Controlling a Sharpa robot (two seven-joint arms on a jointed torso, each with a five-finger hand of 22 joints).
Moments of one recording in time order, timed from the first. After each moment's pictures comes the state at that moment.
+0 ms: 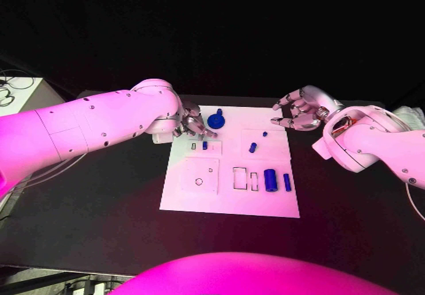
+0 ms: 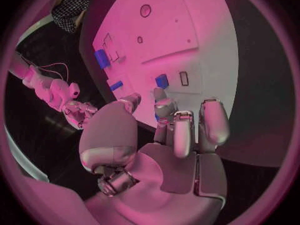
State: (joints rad) left arm 1.34 -0.63 -0.06 1.31 -1.06 0.24 -0.53; left_hand 0.94 -0.16 0.32 0.29 0.15 0.92 0.02 0.80 0.86 1.29 -0.05 1.17 0.87 1.47 -0.10 1.56 1.31 0.09 1.36 0.01 1.38 1.13; right arm 1.32 -0.88 -0.15 1.57 -1.07 -0.48 -0.14; right_hand 1.39 -0.20 0.28 0.24 0.21 0.87 0.17 0.22 0.31 1.37 0.08 1.34 1.31 1.46 0.00 1.55 1.31 0.04 1.47 0.10 1.44 1.31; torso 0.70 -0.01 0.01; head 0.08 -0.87
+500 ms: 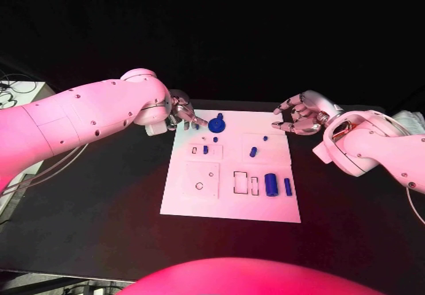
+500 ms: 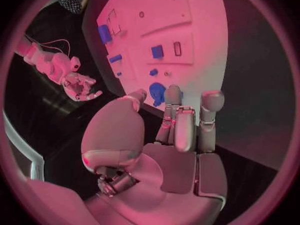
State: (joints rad) left arm 1.36 -0.64 -0.02 1.21 -0.99 0.19 -0.52; left_hand 1.09 -0.14 0.28 0.29 0.17 0.75 0.12 0.65 0.76 1.01 0.04 0.96 0.58 1.46 -0.03 1.42 1.31 0.12 1.19 0.08 1.22 0.85; right arm 1.32 -0.88 -0.15 1.56 -1.06 -0.48 -0.13; right_hand 1.39 -0.20 0.28 0.24 0.21 0.87 0.17 0.22 0.31 1.37 0.08 1.34 1.31 1.46 0.00 1.55 1.31 0.04 1.47 0.10 1.44 1.31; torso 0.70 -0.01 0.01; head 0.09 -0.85
